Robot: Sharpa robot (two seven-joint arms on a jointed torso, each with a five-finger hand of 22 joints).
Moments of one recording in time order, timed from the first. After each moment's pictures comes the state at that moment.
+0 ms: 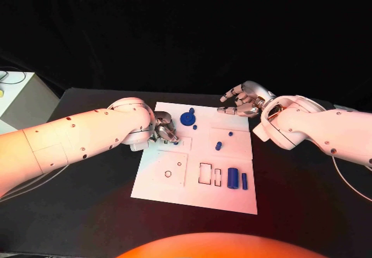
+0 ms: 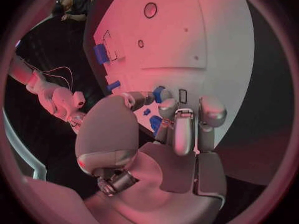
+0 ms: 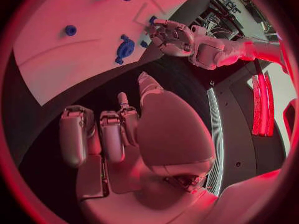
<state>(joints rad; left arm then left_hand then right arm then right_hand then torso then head) 1.29 -0.58 -0.08 1.34 -1.07 0.19 -0.51 1.10 -0.23 0.81 0.24 0.31 0.83 0.06 0.86 0.86 1.22 -0.02 1.25 0.91 1.47 -0.07 1.52 1.31 0.12 1.26 0.04 1.33 1.01 1.35 -0.87 -0.17 1.58 -0.95 -0.50 -0.16 1.42 -0.14 0.09 0.29 0.23 0.85 0.18 0.16 0.31 1.42 0.09 1.41 1.31 1.46 0.01 1.57 1.31 0.03 1.47 0.11 1.41 1.31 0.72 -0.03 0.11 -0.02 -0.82</state>
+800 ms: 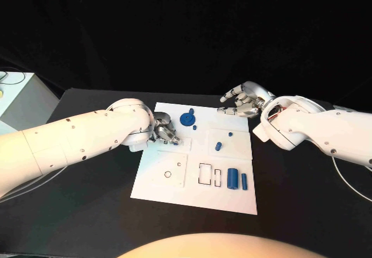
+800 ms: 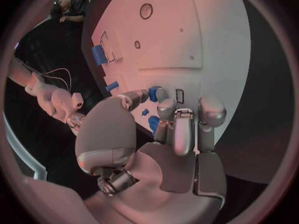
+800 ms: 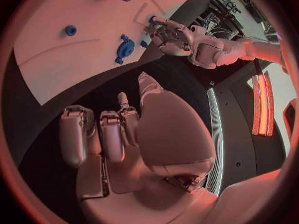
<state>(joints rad) 1.28 -0.58 -0.08 1.34 -1.09 0.18 -0.51 1.02 -0.24 0.62 0.23 0.28 0.87 0.03 0.81 0.86 1.22 -0.03 1.25 0.92 1.47 -0.08 1.52 1.31 0.12 1.27 0.03 1.32 1.00 1.35 -0.88 -0.17 1.58 -0.95 -0.50 -0.16 1.42 -0.14 0.09 0.29 0.23 0.85 0.18 0.16 0.31 1.42 0.09 1.41 1.31 1.46 0.01 1.57 1.31 0.03 1.47 0.11 1.41 1.31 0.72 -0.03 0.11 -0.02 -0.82</state>
